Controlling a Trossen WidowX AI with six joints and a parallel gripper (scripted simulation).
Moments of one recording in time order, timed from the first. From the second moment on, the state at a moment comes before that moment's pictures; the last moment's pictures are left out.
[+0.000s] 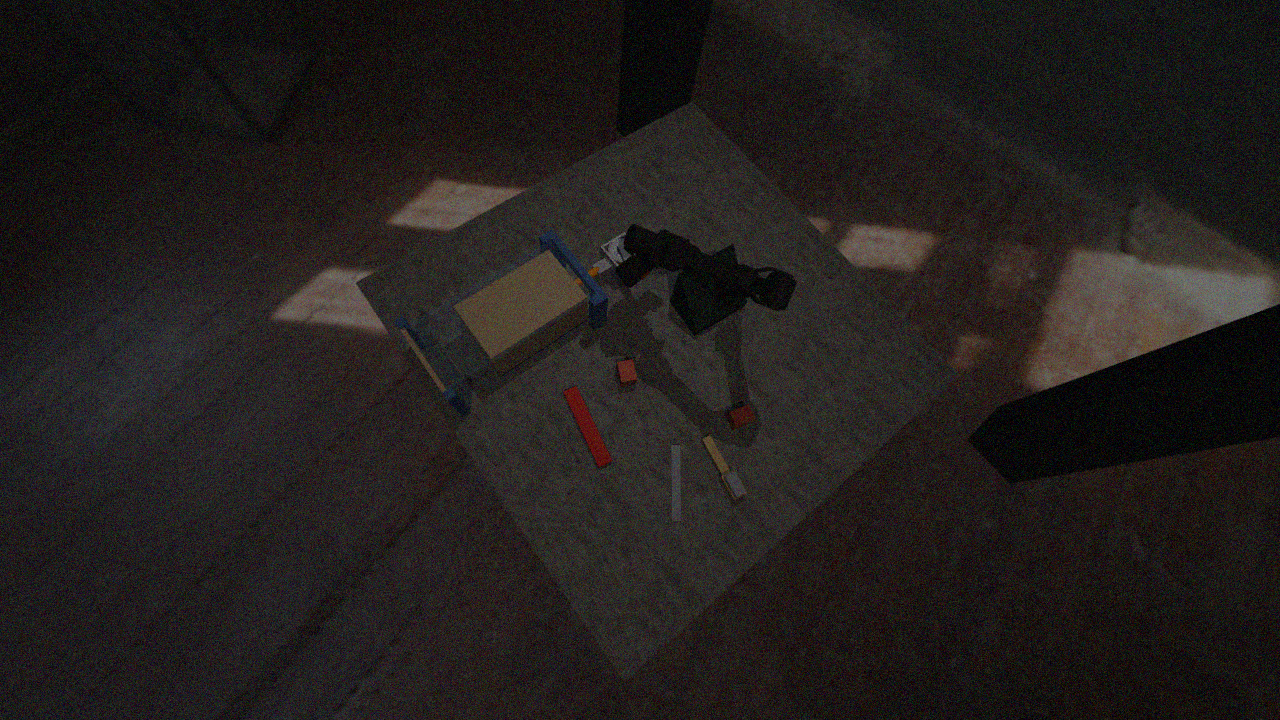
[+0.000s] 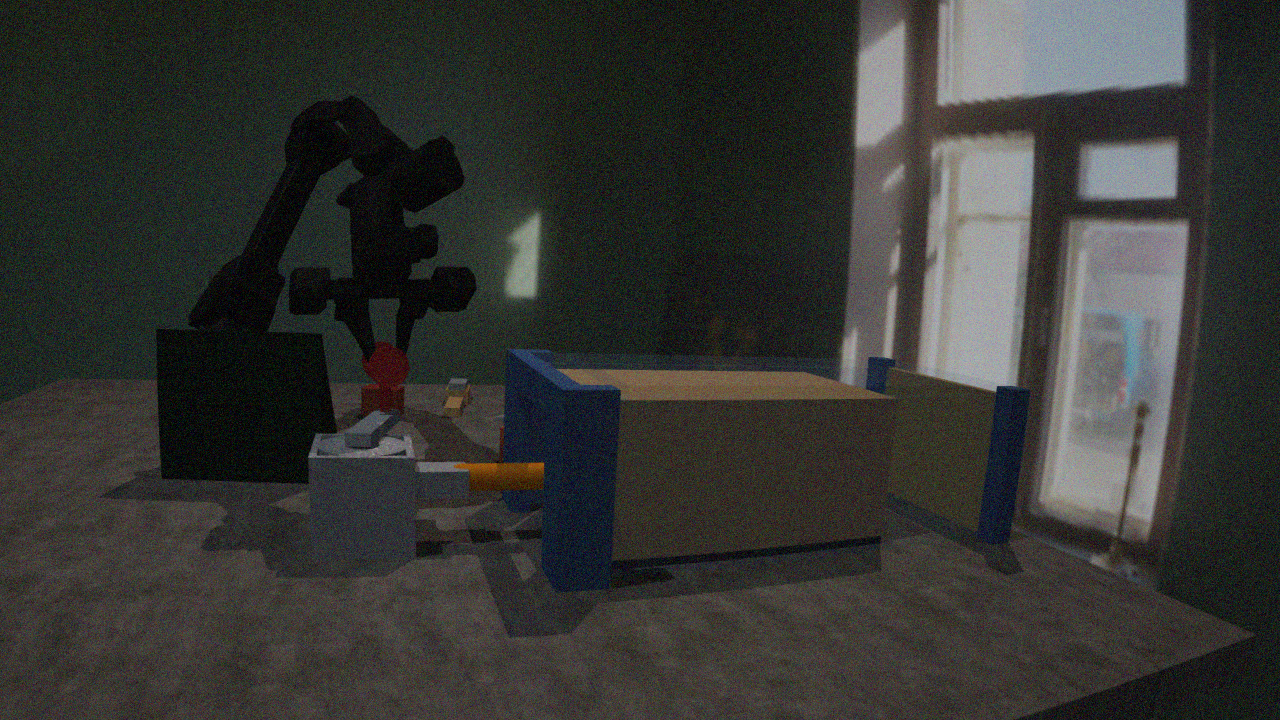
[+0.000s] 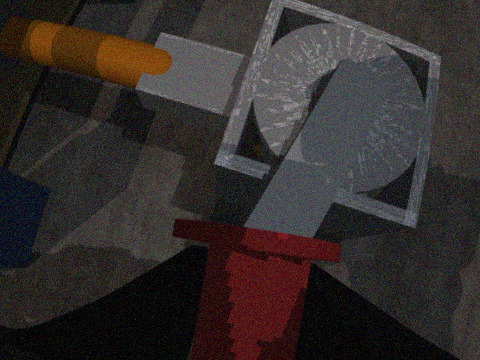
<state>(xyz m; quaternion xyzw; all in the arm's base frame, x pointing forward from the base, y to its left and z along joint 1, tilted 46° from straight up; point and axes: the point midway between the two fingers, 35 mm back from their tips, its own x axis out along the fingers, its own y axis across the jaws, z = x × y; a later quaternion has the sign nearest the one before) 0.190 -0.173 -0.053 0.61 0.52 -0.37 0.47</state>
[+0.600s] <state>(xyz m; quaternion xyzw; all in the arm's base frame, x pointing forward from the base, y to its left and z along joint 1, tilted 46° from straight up) 0.173 -0.170 -0.054 0.62 0.52 -0.36 0.47</state>
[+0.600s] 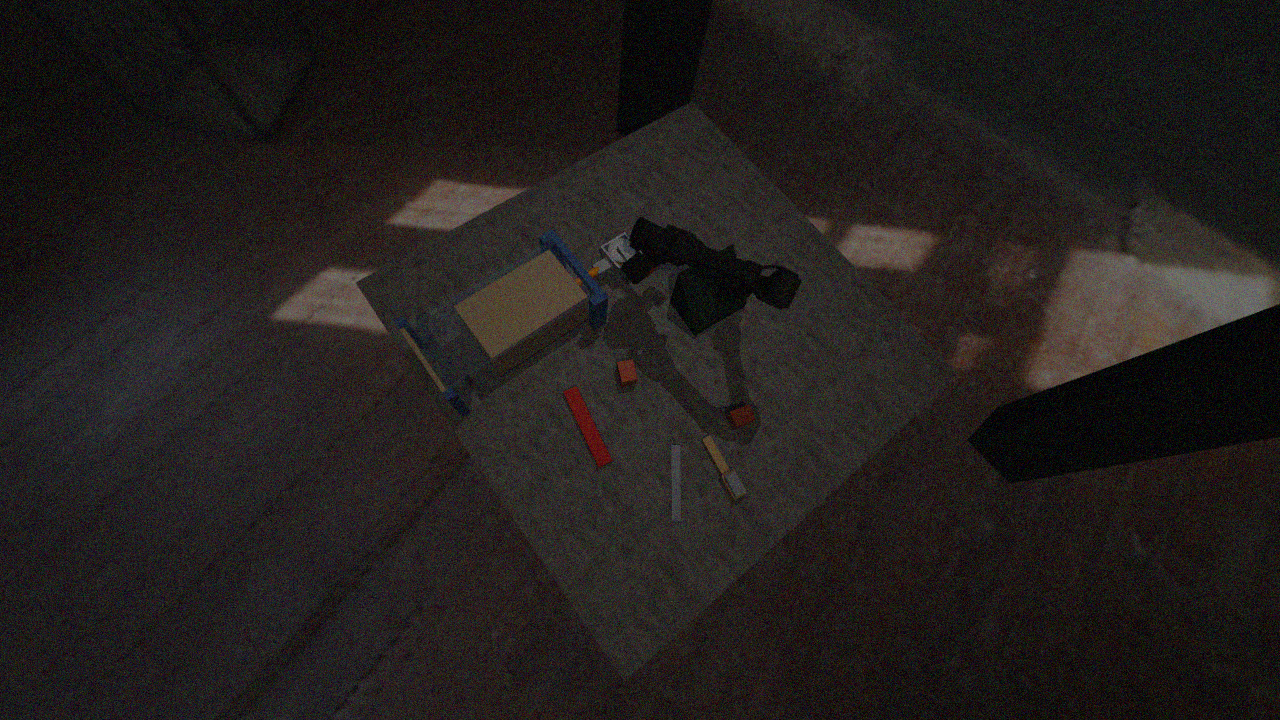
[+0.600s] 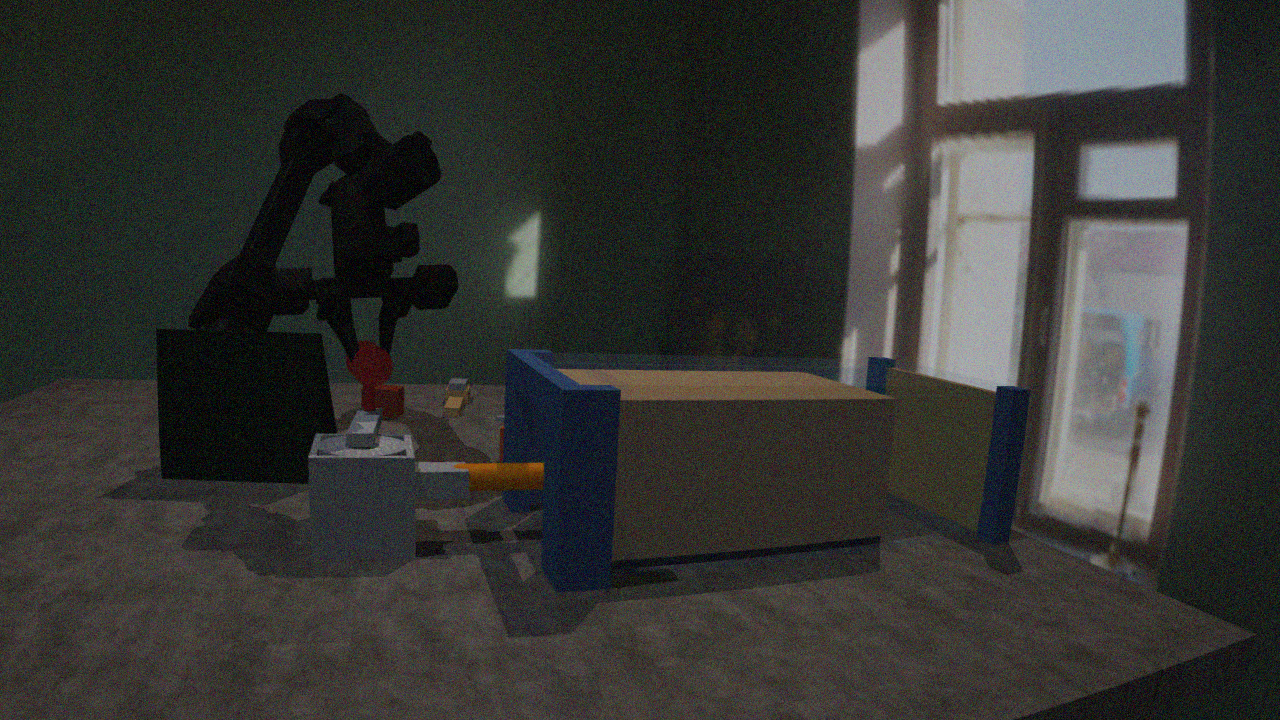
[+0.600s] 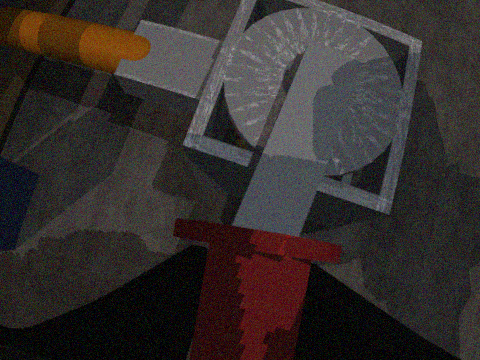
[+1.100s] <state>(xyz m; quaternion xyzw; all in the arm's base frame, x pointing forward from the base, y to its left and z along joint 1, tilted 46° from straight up) 0.152 -0.170 -0.057 0.62 0.52 -0.36 0.46</state>
